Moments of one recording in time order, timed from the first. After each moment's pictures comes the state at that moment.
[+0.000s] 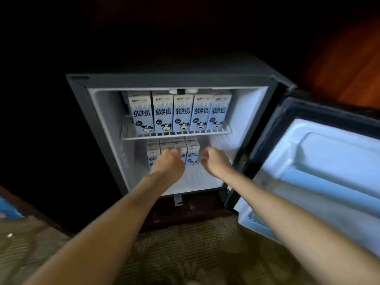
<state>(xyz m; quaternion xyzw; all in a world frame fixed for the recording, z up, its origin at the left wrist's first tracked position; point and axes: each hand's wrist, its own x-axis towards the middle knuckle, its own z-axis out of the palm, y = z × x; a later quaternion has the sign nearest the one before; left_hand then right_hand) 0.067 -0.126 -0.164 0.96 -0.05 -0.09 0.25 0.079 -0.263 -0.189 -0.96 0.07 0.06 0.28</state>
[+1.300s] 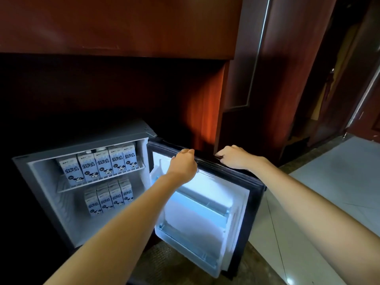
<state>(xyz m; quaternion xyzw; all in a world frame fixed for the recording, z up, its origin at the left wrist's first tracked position) -0.121 -0.339 0.013 0.93 -0.29 -0.02 0.25 -0.159 -0.504 0.025 -0.98 0.15 0.03 0.12</state>
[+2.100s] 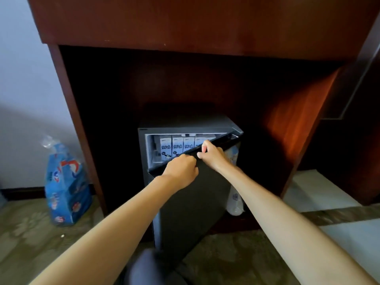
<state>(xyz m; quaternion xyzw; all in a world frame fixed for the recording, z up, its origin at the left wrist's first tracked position) -0.123 -0.111 -0.001 0.98 -0.18 0.06 0.11 -0.087 -0.230 0.001 -0.95 0.02 -0.05 0.31</state>
